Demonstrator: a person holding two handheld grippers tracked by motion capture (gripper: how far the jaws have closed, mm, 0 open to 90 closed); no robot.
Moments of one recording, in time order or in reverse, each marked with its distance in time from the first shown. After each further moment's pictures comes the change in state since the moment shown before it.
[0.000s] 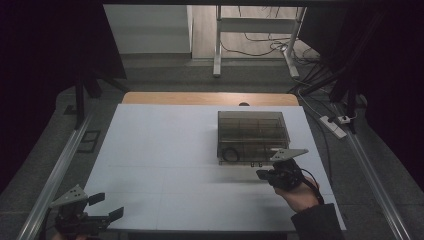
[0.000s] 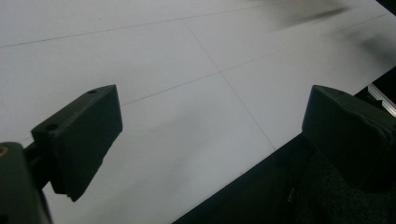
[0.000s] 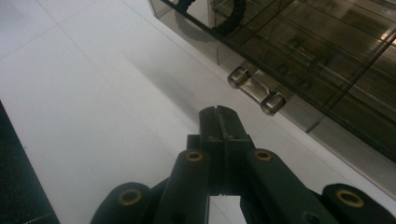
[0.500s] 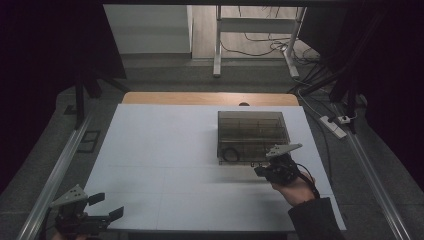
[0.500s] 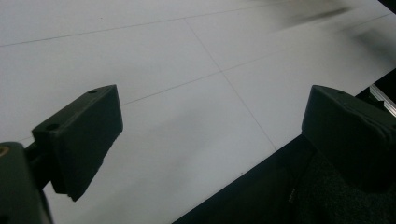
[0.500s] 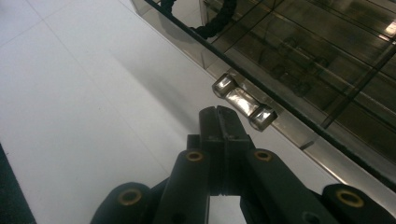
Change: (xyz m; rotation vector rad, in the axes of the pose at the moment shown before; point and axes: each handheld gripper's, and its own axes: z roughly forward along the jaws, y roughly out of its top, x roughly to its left) left arm 0.000 0.000 0.000 0.002 0.004 -0.003; right arm -0.010 0.007 0.014 0.043 0.010 0.003
